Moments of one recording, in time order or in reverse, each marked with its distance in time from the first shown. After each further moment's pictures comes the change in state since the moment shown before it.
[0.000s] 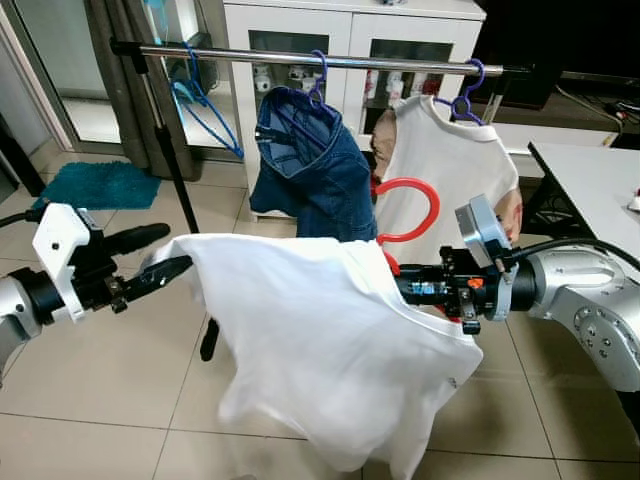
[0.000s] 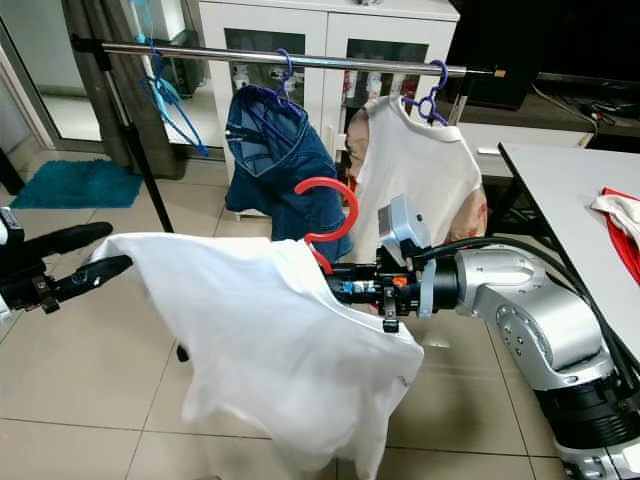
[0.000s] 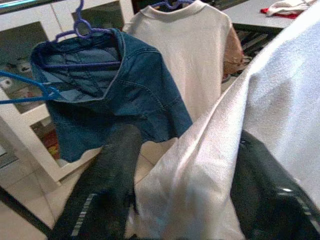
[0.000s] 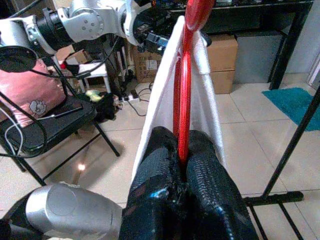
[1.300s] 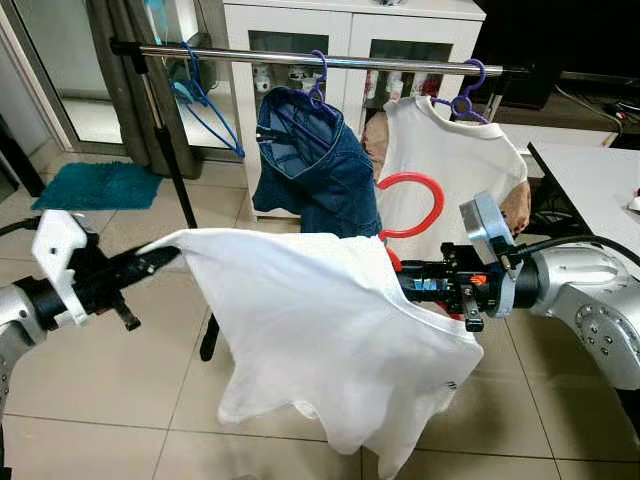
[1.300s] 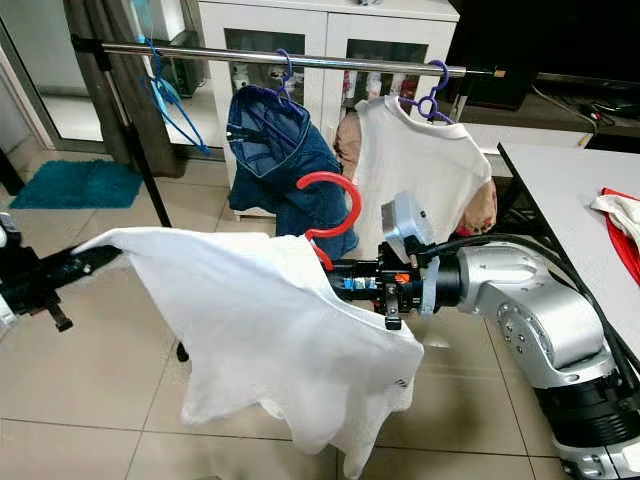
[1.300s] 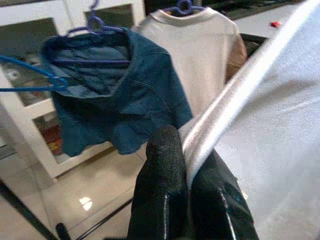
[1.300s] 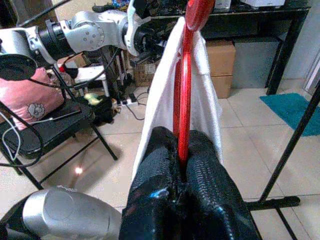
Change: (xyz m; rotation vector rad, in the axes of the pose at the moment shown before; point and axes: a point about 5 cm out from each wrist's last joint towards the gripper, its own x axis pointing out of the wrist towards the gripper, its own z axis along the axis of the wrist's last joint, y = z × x) left arm -0.003 0.003 -0.010 -0.064 -0.045 0.083; right arm -0.002 -0.001 0.003 -0.008 -0.021 -0.006
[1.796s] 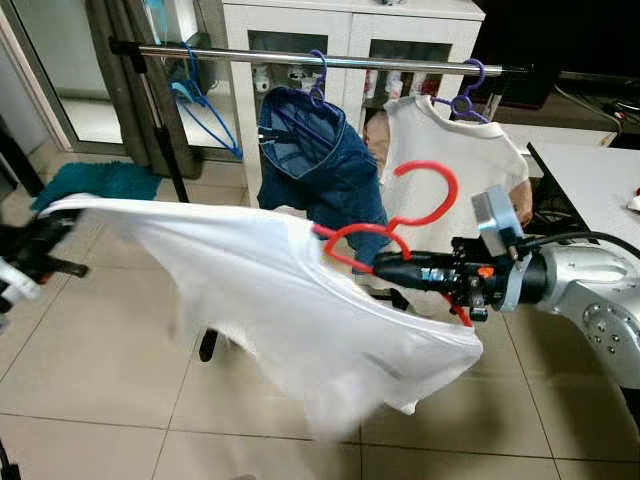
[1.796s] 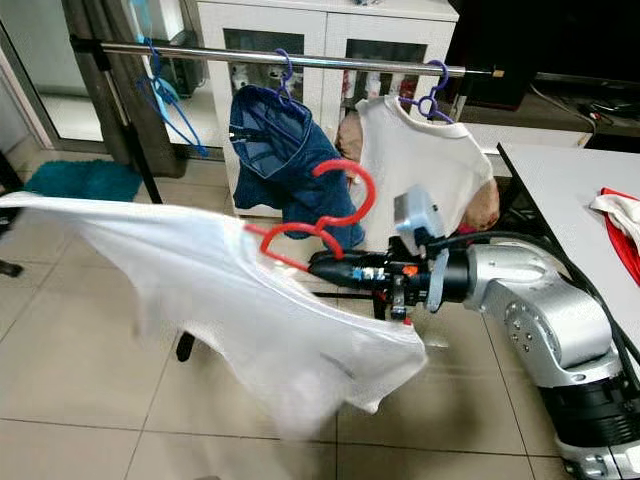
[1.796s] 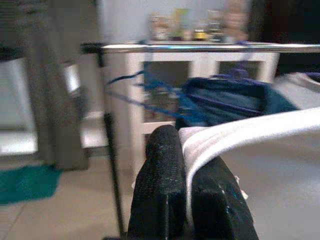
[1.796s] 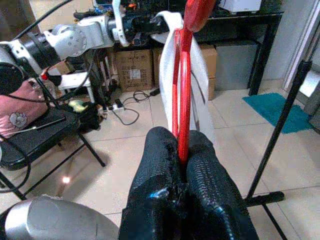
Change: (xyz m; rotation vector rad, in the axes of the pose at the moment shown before) left arm -0.036 0.046 -0.005 -0.112 -0.179 0.565; right arm -0.009 -0.006 0.002 0.007 -0.029 -0.083
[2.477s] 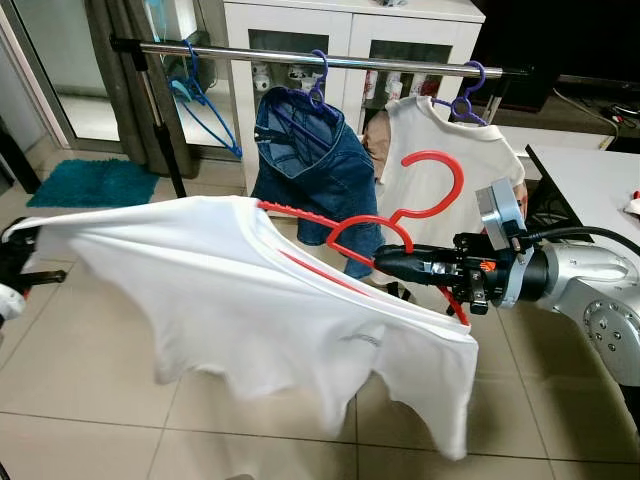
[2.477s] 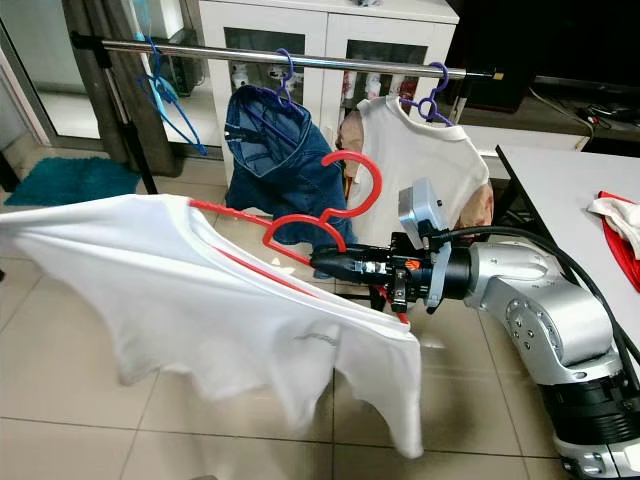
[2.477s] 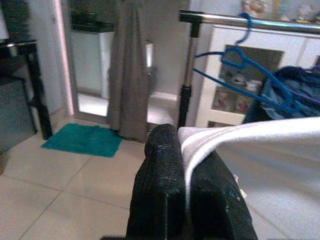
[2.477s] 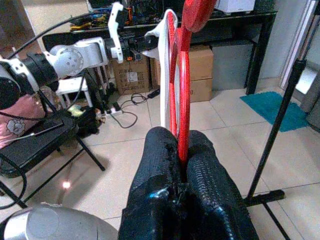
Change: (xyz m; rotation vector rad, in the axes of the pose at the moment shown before) left arm -0.012 0.022 -0.025 -0.025 0.045 0.328; right arm 0.000 -0.002 0.000 0.031 -0.018 -0.011
